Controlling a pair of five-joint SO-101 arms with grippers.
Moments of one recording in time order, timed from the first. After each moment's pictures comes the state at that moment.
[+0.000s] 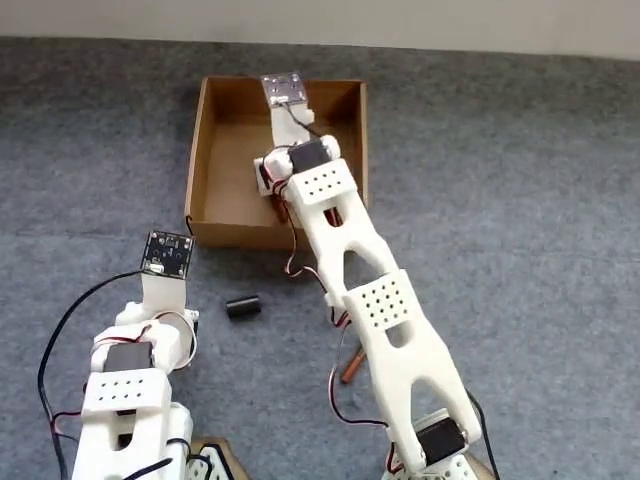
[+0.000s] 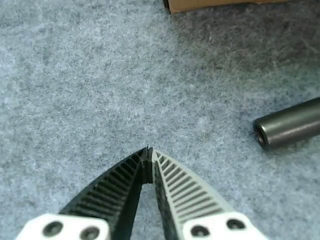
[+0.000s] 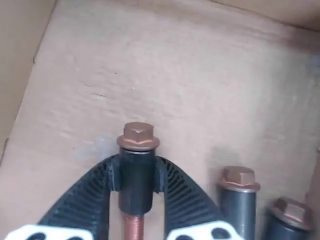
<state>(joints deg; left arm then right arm) -12.7 -61.5 87.9 41.8 -13.0 -29.5 70.2 -78.8 73.7 -8.4</state>
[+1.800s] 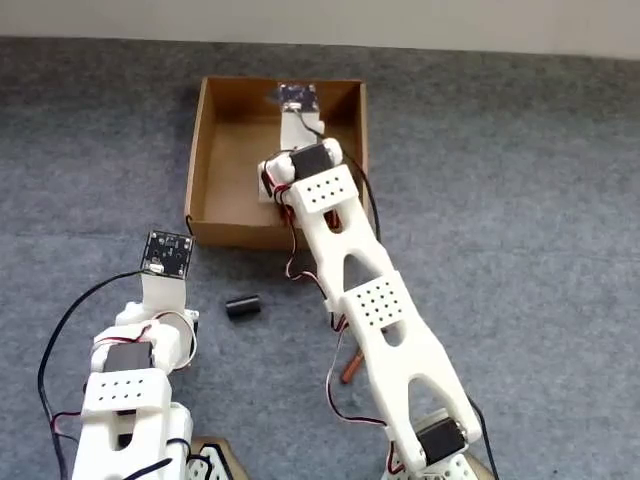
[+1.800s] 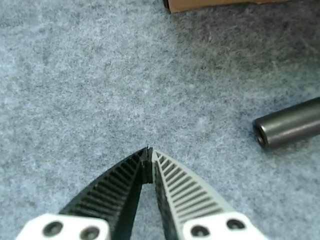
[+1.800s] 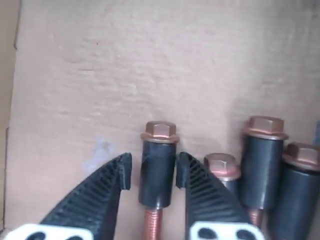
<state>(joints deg) -12.7 -61.5 87.9 41.8 -13.0 -29.1 78.1 -94.5 87.2 -18.3</state>
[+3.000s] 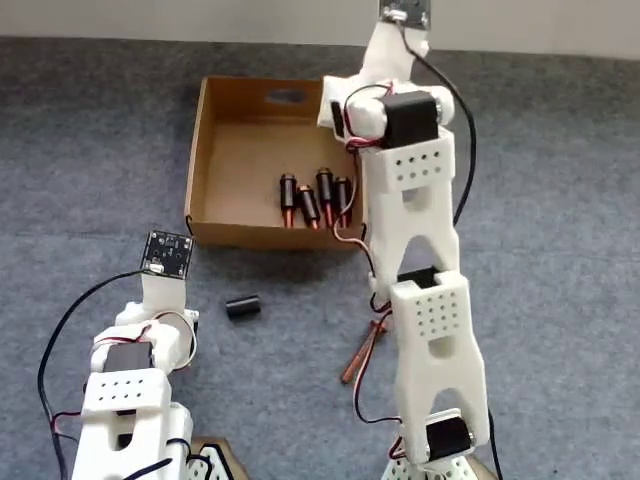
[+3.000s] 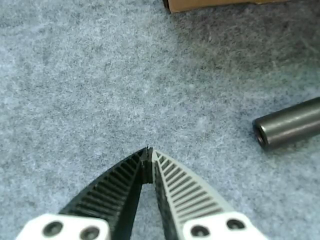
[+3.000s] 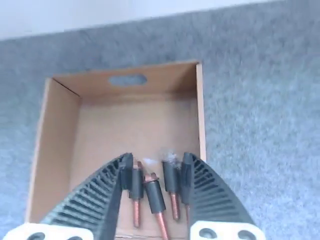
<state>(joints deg) -12.7 -61.5 87.9 41.8 -13.0 -19.5 44.5 -94.6 100.4 -18.3</state>
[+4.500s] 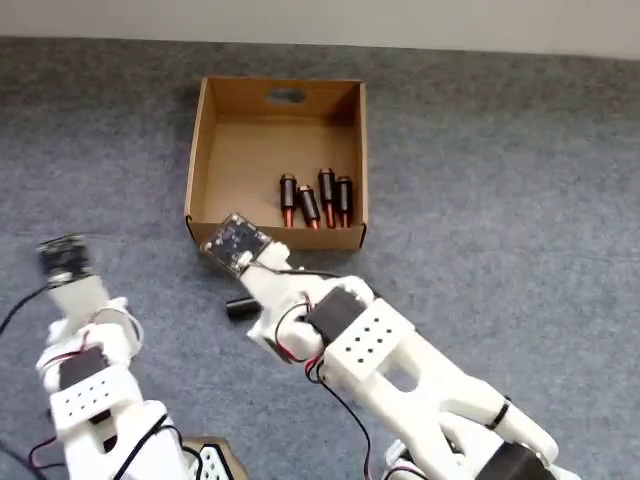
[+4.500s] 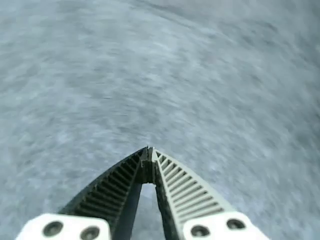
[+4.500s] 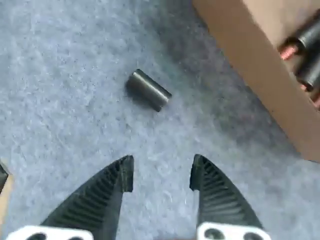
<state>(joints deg) -37.7 -61.5 85.3 36.3 -3.8 -51.0 -28.9 41.7 56.7 8.3</state>
